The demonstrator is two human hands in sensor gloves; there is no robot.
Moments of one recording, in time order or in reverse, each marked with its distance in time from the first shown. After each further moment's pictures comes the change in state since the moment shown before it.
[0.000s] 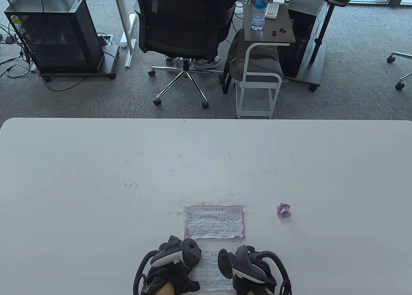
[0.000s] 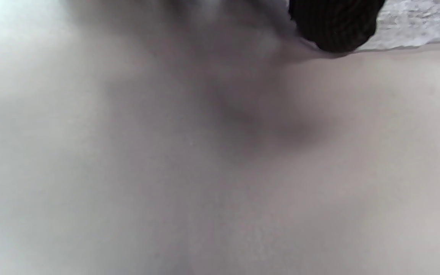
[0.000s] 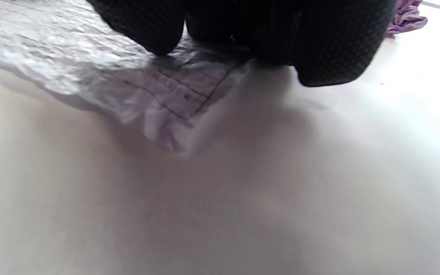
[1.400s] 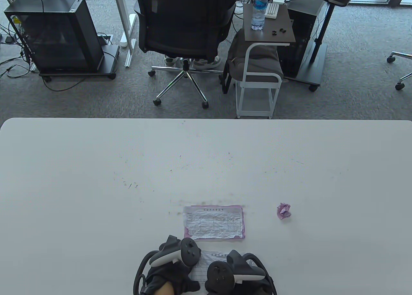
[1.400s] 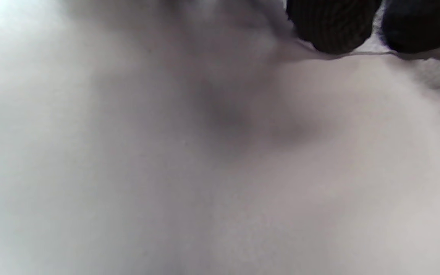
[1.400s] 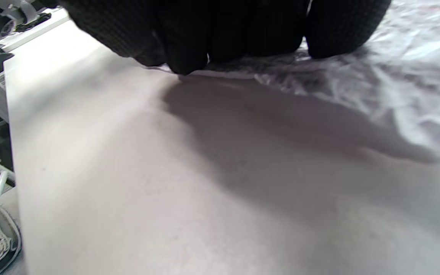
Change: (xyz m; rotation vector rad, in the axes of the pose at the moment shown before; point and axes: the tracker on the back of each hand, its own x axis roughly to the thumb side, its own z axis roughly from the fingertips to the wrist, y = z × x) left_hand -0.003 0.000 -0.001 -0.004 -0.014 0.030; right_hand 0.032 -0.005 0.012 0.071 -0.597 -0.195
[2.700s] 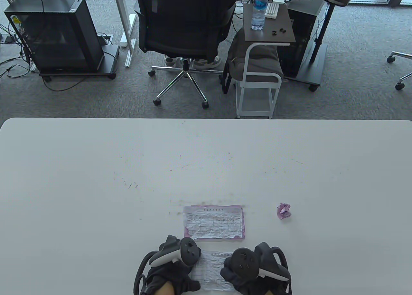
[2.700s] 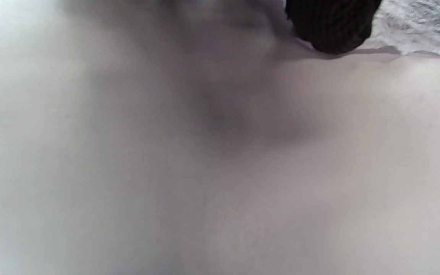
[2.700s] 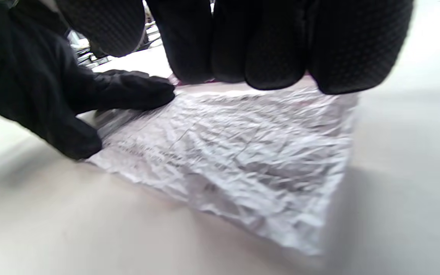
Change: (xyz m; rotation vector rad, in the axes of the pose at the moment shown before) left_hand -0.001 -0.001 0.000 -0.002 0.004 0.020; right_hand -0.029 -0.019 0.025 -0.297 0.137 -0.023
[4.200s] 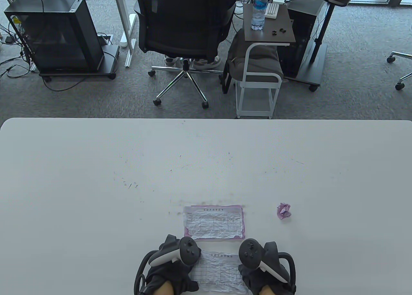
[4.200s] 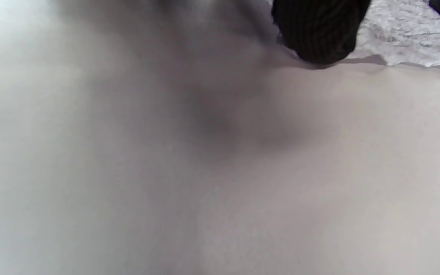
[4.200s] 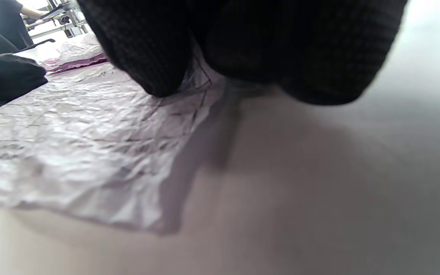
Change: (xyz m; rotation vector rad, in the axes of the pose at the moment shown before) left_hand -0.001 0.000 -0.001 0.015 -0.026 0.008; right_hand -0.042 0.018 0.000 -0.026 0.419 -0.071
